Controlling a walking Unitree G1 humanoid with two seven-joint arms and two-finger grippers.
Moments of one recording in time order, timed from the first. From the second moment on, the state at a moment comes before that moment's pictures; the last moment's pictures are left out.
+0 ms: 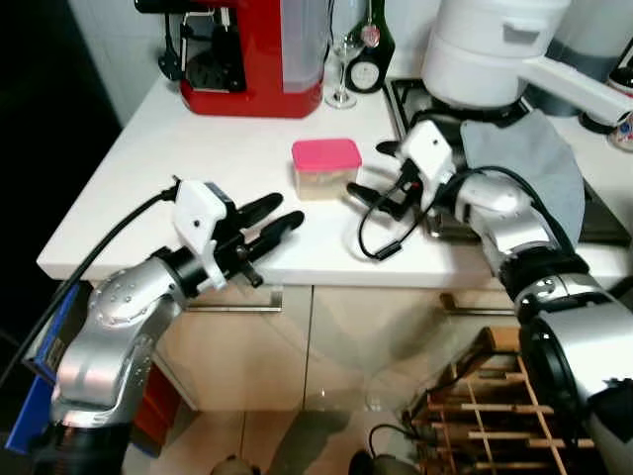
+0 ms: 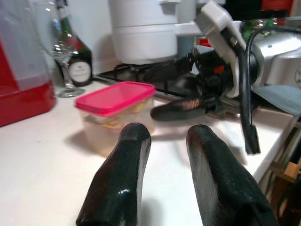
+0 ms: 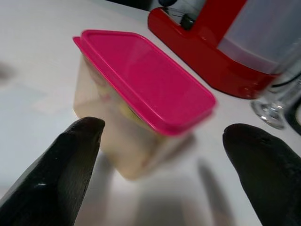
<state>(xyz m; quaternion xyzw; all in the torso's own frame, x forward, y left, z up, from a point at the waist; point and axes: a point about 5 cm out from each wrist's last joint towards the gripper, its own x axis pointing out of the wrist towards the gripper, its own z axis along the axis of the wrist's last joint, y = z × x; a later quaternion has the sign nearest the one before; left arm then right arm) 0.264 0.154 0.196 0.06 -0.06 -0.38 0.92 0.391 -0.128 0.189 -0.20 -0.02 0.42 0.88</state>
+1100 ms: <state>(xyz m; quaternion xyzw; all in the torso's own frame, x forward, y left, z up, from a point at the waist) 0.261 0.153 0.201 0.05 -0.06 -0.39 0.92 0.341 -0.070 0.193 -0.11 -0.15 0.56 0.81</state>
